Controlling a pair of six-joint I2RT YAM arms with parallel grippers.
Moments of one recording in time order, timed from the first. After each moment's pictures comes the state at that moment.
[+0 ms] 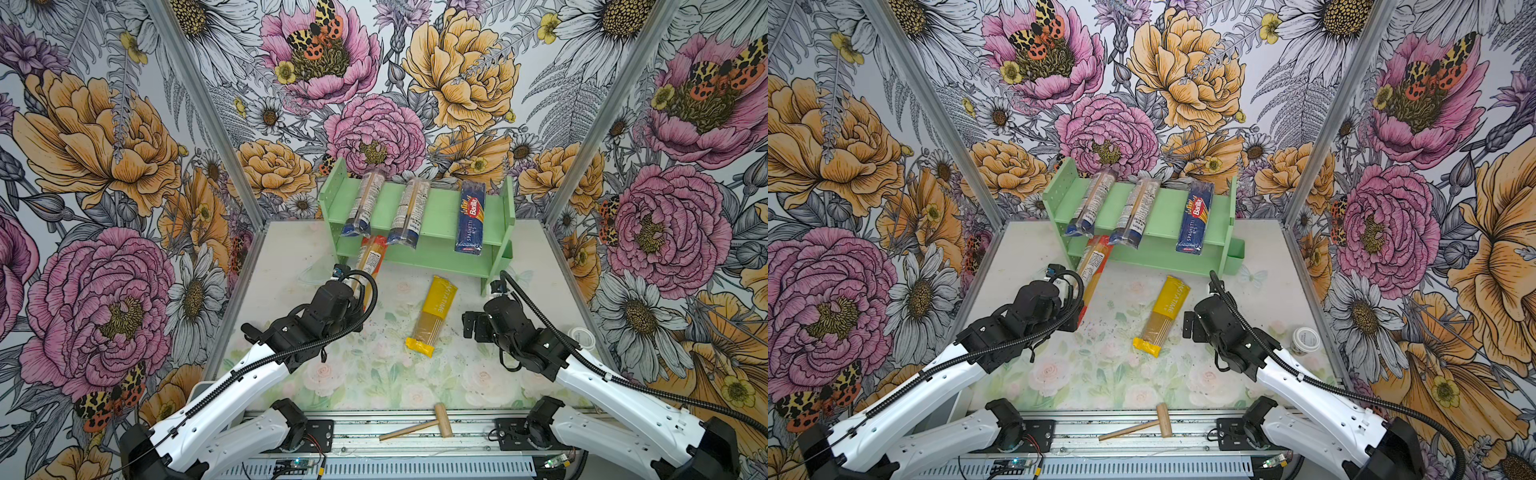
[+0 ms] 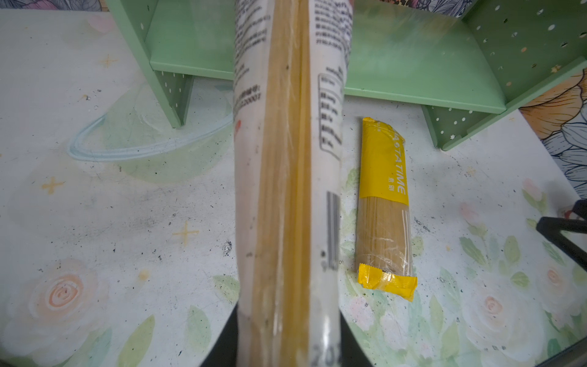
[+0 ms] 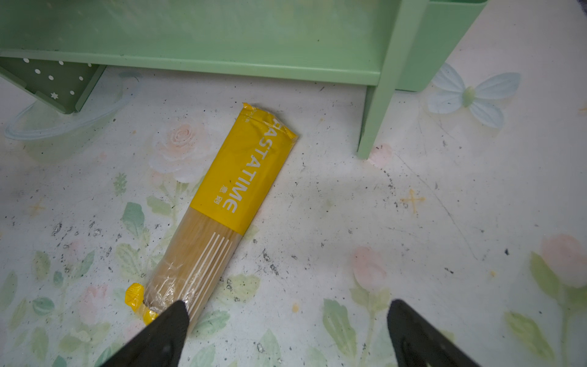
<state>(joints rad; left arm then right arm) -0.71 0.94 0.89 -0.64 -0.28 -0.45 0.67 0.91 0.69 -0.62 0.32 0.56</state>
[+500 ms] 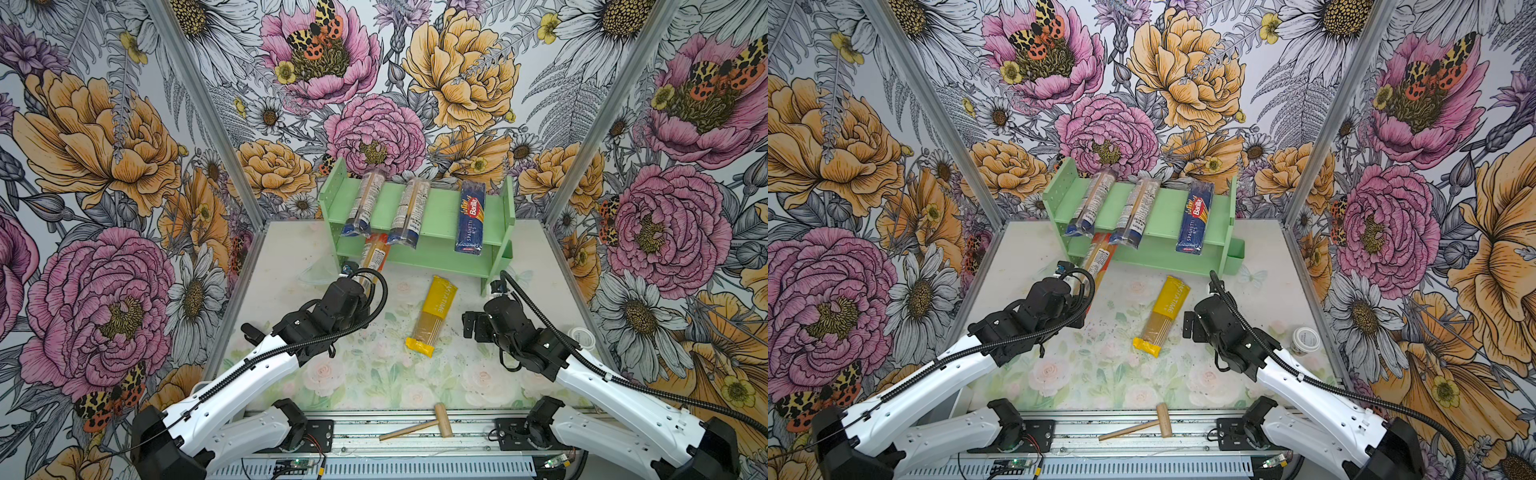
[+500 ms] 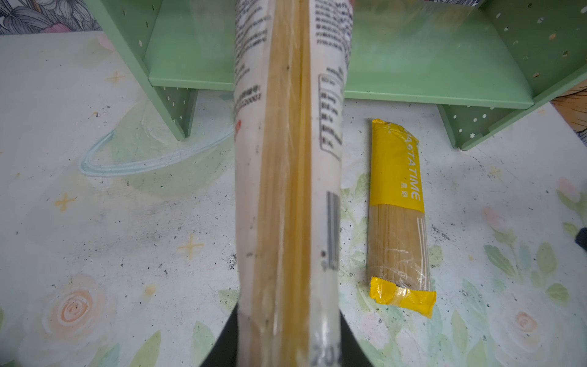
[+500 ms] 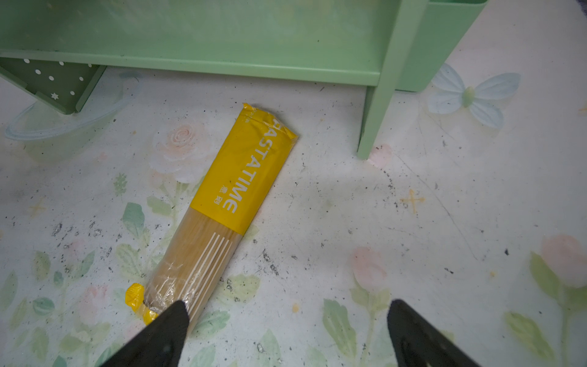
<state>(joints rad) -0.74 1.03 0.91 -0.60 -0.34 -0.41 0.67 0.91 0.69 -0.62 0.32 0.56</state>
